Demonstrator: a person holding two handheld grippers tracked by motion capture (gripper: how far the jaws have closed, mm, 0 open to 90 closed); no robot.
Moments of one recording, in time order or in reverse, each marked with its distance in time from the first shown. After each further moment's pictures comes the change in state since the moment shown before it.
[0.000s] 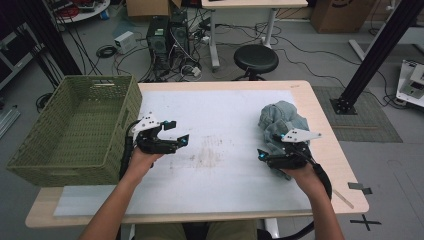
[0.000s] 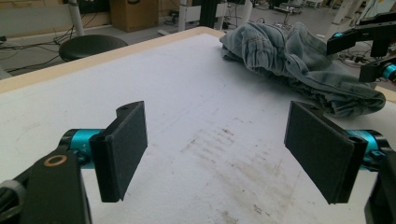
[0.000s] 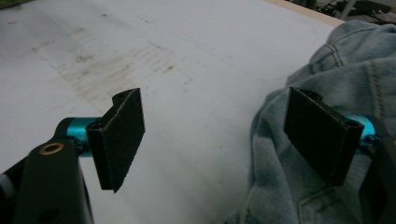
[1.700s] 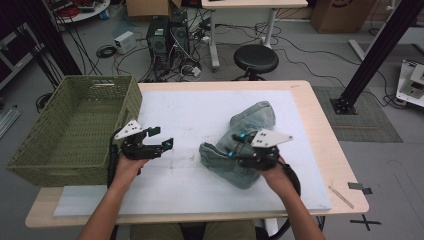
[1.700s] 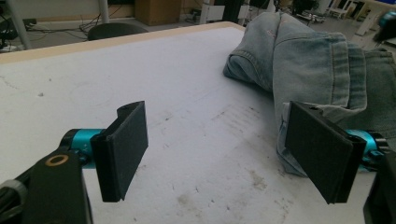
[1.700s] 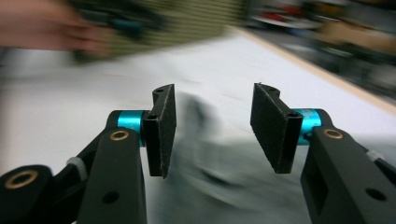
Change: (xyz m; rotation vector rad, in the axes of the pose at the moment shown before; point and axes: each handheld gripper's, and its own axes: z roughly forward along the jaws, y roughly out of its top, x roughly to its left) left arm 0.019 -0.027 -0.034 -0.004 0.081 -0.079; right arm 0.060 0.039 0.031 -0.198 0.176 -0.150
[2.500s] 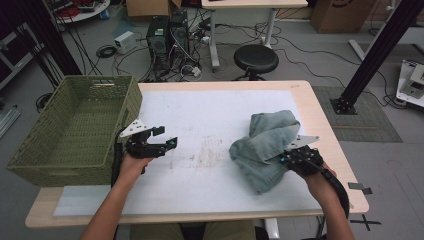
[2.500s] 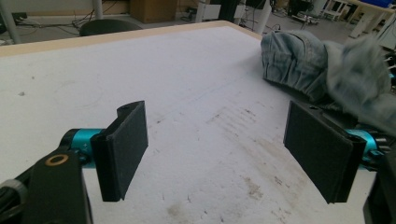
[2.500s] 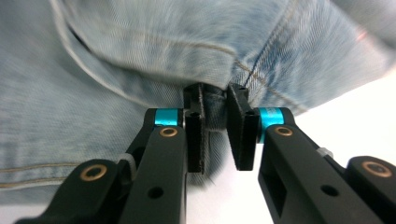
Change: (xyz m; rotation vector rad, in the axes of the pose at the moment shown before) left arm -0.001 0.000 0.015 0.006 -0.024 -0.020; right arm -0.049 -0.051 -0.072 0.564 -0.334 0.076
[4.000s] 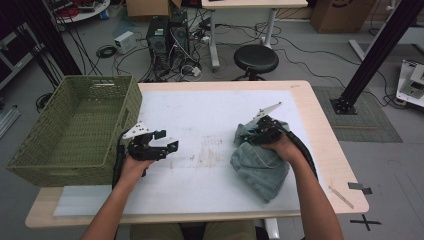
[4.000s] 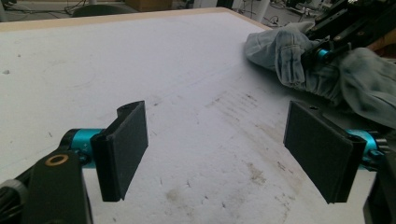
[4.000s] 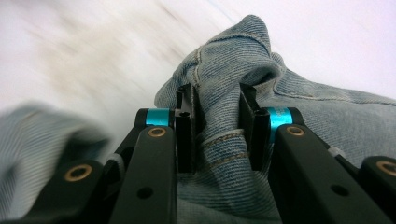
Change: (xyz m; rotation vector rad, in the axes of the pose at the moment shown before) left arm 0.004 -0.013 0.005 0.039 -0.013 -0.021; right arm -0.011 0.098 0.095 -0.096 0.467 -0.063
